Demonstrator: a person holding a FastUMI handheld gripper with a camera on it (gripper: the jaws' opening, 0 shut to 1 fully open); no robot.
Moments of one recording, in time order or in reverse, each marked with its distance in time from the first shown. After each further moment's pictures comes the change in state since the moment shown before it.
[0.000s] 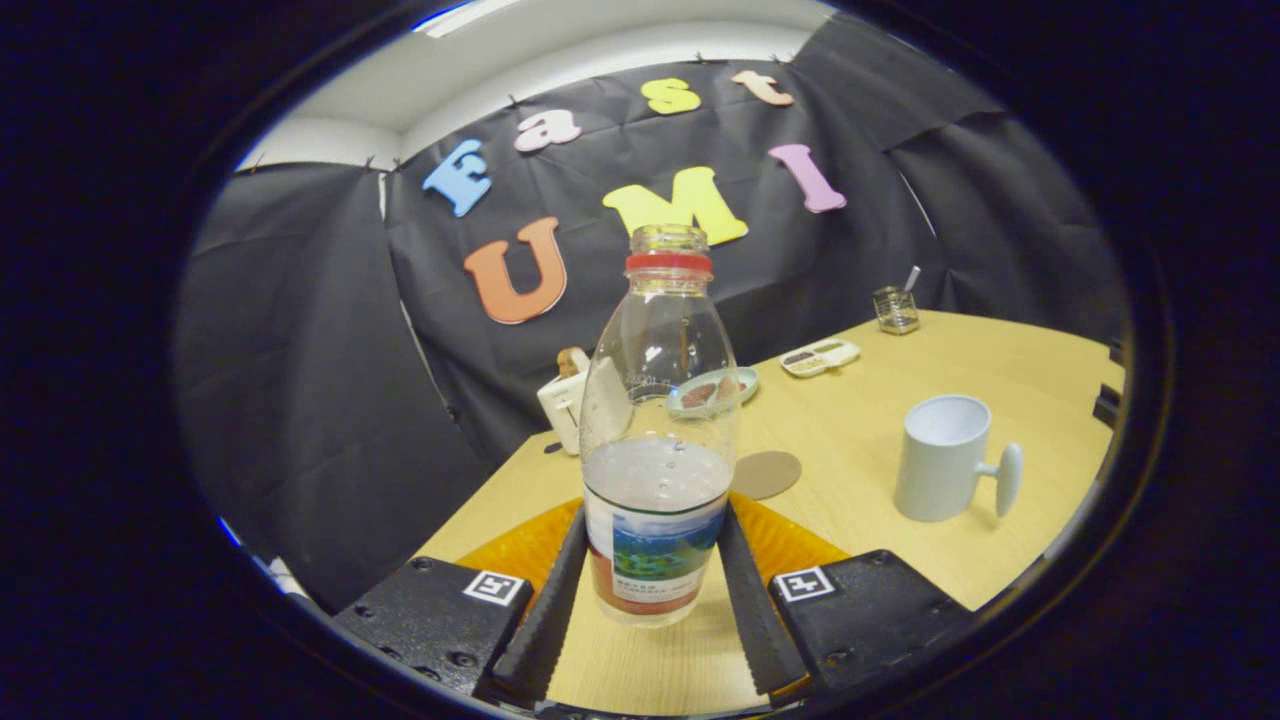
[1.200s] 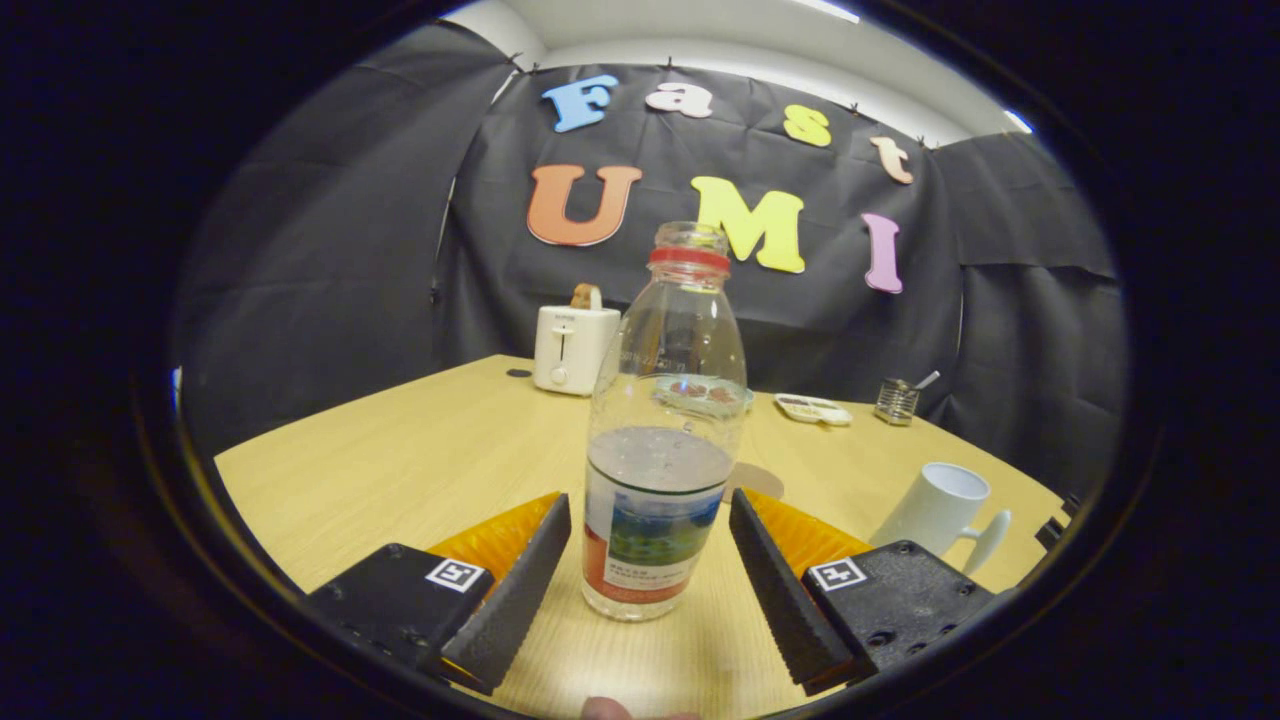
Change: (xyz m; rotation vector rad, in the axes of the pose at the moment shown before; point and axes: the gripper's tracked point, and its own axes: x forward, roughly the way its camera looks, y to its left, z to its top) arm 0.050 0.007 -0.066 -0.573 0.000 -0.104
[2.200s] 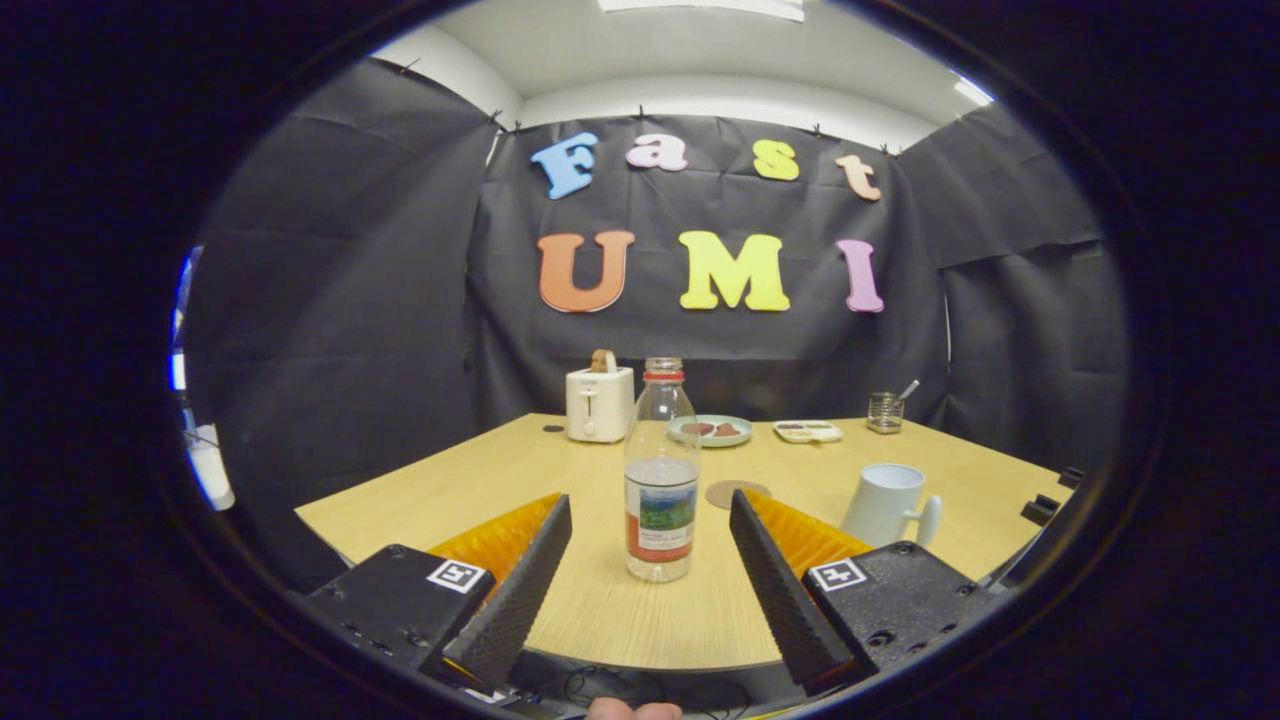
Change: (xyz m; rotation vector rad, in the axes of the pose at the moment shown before) arm -0.110 -0.005 0.027 0.125 -0.121 0.022
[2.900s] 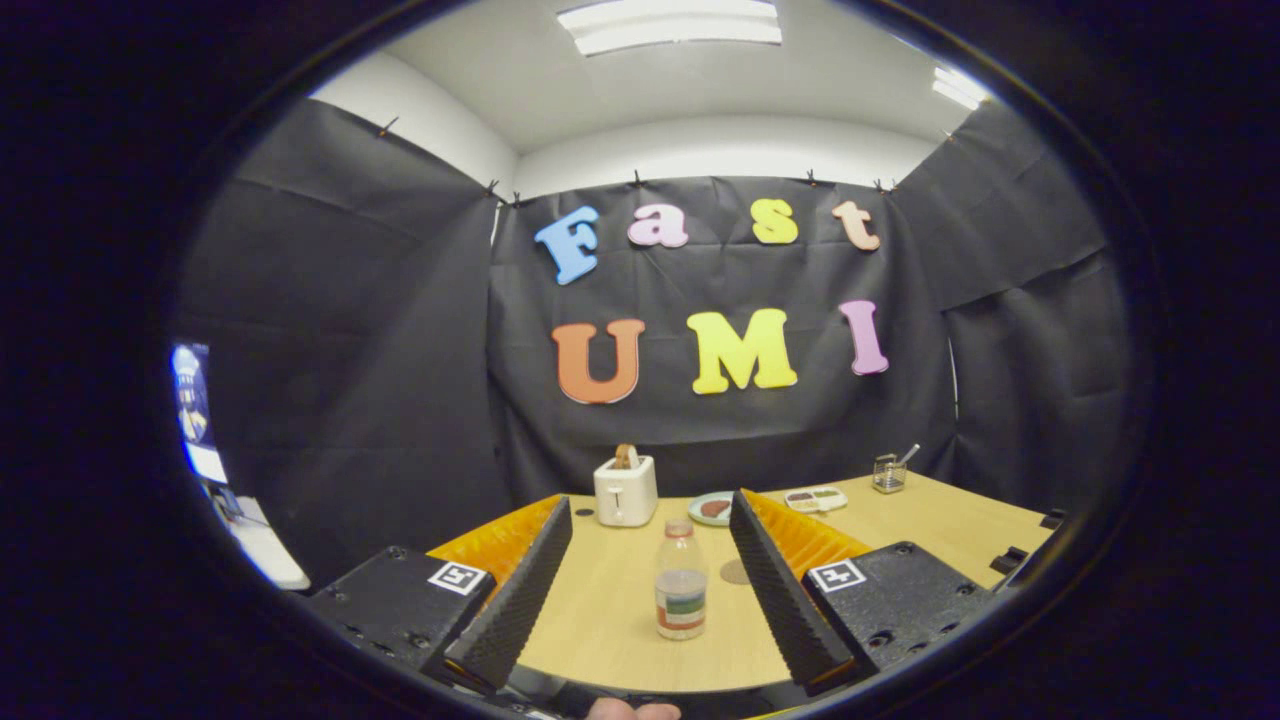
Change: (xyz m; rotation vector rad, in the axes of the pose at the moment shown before) arm -0.074 0.003 0.121 0.041 -0.141 0.070
